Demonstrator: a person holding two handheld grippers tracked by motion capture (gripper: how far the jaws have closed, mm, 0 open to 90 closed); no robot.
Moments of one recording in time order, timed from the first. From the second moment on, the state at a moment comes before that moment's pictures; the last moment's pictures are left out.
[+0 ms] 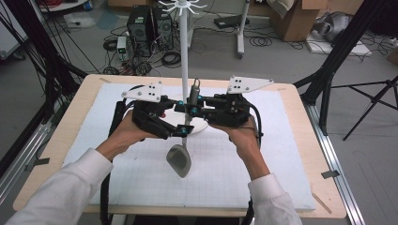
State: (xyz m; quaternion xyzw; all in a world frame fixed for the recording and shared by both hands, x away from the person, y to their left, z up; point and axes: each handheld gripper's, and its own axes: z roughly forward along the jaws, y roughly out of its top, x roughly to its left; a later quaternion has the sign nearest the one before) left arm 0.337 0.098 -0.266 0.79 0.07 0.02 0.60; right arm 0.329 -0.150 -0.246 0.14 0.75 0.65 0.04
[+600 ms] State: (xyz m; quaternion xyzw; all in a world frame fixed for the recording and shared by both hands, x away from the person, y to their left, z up) left arm 0.334 0.100 -0.264 0.79 0.07 0.04 0.61; right arm 0.328 -0.147 -0.246 0.13 0.75 0.65 0.03
